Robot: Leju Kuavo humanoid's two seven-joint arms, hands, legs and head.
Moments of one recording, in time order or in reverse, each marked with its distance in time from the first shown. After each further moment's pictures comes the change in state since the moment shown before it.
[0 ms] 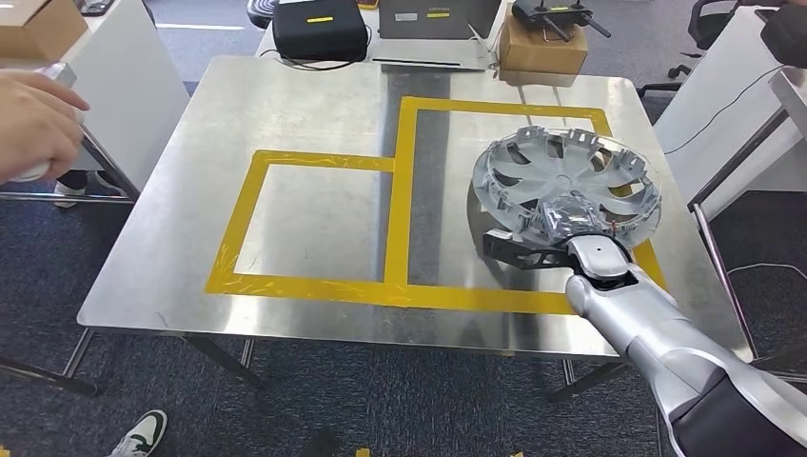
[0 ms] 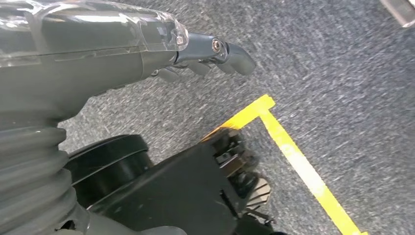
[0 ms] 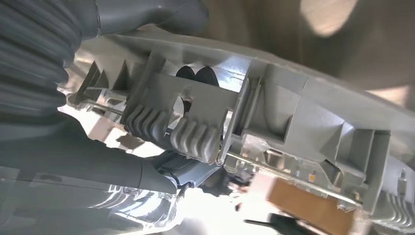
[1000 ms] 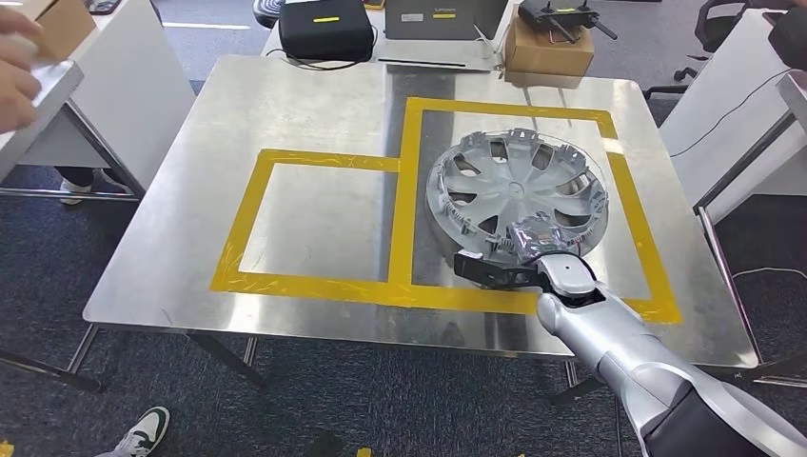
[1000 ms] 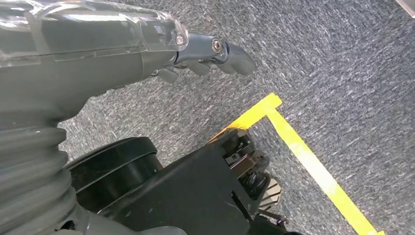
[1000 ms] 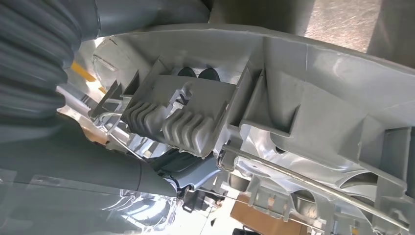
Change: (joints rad) left arm -0.003 0.012 -0.050 0.000 0.000 -0.013 0.030; right arm 0.062 0.062 -0.023 0.005 -0.011 0.019 -0.004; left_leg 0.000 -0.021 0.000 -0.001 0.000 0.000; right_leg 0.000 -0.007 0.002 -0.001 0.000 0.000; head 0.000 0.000
